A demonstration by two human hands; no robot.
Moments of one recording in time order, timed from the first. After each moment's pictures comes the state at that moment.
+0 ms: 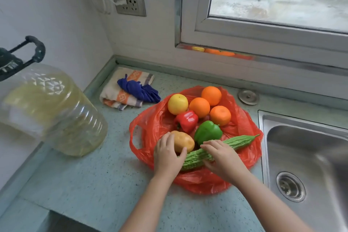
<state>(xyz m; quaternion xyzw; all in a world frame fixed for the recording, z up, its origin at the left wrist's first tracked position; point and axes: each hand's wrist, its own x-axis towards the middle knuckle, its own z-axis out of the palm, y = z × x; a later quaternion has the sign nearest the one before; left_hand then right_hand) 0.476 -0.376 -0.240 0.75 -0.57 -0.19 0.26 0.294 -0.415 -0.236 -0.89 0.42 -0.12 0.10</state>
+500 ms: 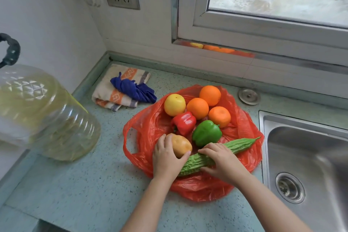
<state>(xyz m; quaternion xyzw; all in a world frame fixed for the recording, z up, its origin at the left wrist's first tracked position) 0.470 -0.395 -0.258 0.78 -0.55 -0.22 0.22 0.282 -0.435 -0.255 -0.89 0.41 -0.07 0.17</state>
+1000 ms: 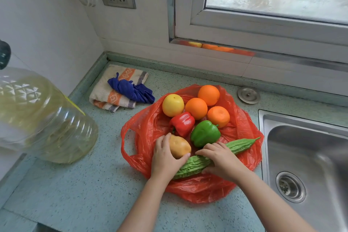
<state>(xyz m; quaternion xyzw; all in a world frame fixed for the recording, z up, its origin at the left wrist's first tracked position) 0.473 -0.398 -0.257 0.76 -0.53 -0.28 0.26 0.281 -0.448 -0.252 -0.89 0.40 0.03 0.20</state>
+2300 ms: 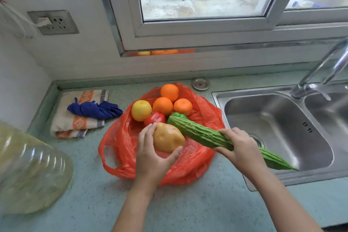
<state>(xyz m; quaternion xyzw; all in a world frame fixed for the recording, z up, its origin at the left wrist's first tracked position) 0.479 -0.361 -0.171 0.56 -0.66 -0.29 0.42 0.245 -0.337 -0.163 -0.66 0.72 -0.18 0.10</state>
